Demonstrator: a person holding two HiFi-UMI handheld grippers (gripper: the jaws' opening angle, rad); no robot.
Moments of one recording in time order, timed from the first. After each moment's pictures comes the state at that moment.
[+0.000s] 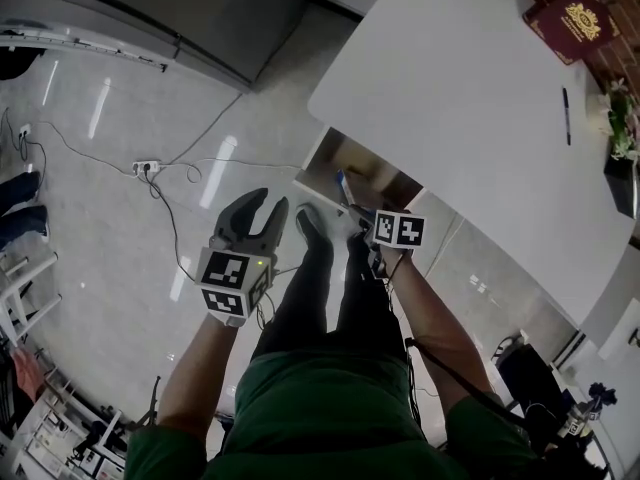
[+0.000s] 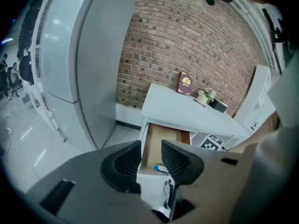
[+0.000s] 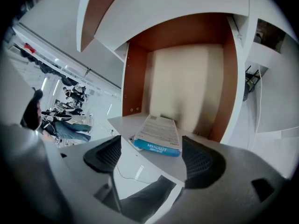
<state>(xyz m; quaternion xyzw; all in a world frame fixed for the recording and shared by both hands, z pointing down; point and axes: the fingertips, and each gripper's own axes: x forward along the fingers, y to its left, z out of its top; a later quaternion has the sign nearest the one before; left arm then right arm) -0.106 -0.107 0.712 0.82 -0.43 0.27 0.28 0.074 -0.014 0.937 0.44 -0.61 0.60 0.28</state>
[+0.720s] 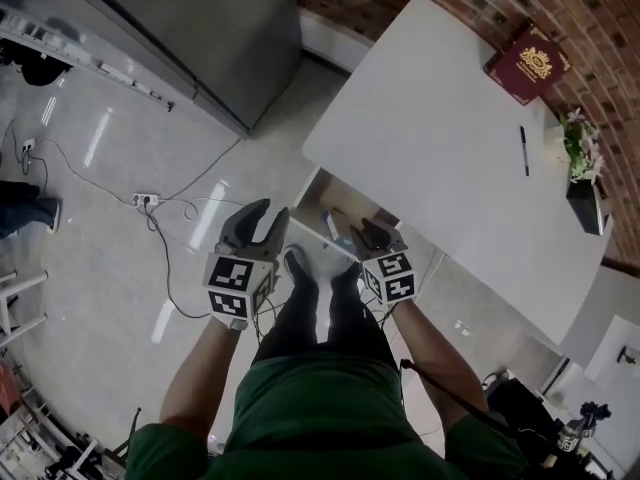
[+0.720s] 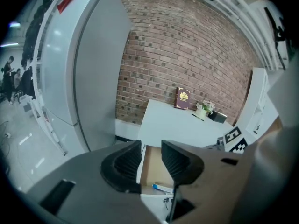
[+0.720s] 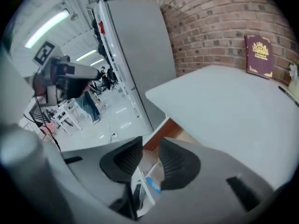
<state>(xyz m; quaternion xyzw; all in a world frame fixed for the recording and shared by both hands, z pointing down) -0.085 -0.131 0.640 0.83 -0.45 0.21 0.24 0.067 -0.076 0.764 0.42 -0.81 0.29 0.28</state>
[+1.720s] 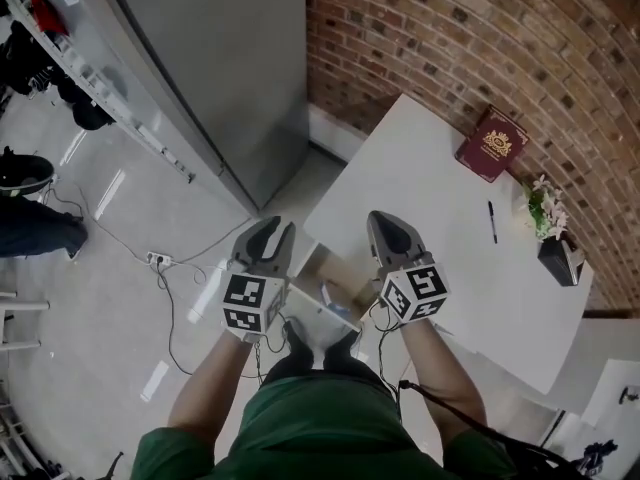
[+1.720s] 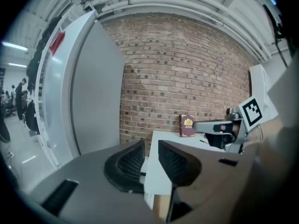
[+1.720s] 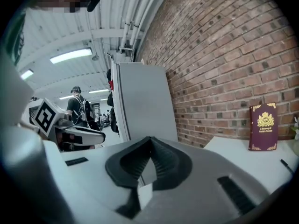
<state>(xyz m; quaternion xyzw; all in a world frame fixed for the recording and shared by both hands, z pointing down) -0.065 -0.195 0.491 0.85 -0.50 0.13 0.13 0.085 -0.212 0.480 0.47 -0.87 0.12 0.04</state>
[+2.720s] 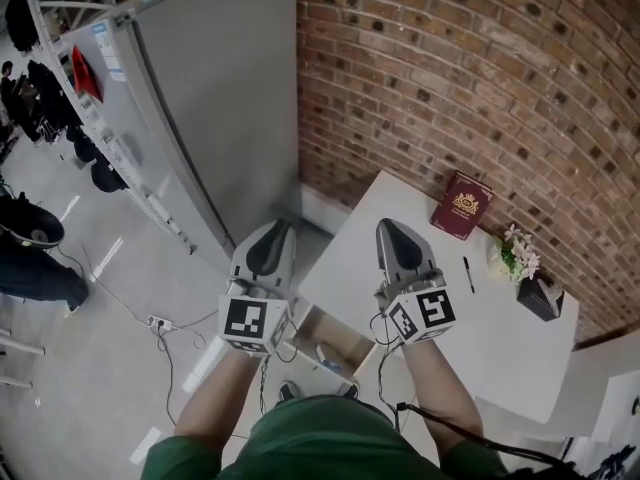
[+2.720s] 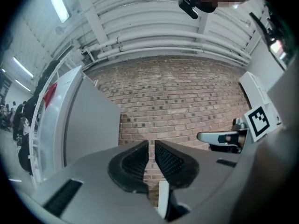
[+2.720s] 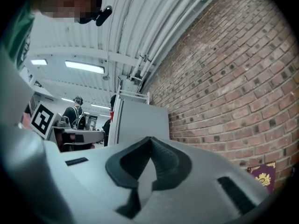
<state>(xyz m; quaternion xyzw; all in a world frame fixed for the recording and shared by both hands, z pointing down) -0.047 -0.221 0.277 0.85 -0.52 -0.06 -0.06 0.108 -0.222 0.282 0.50 -0.86 -0.05 -0.08</state>
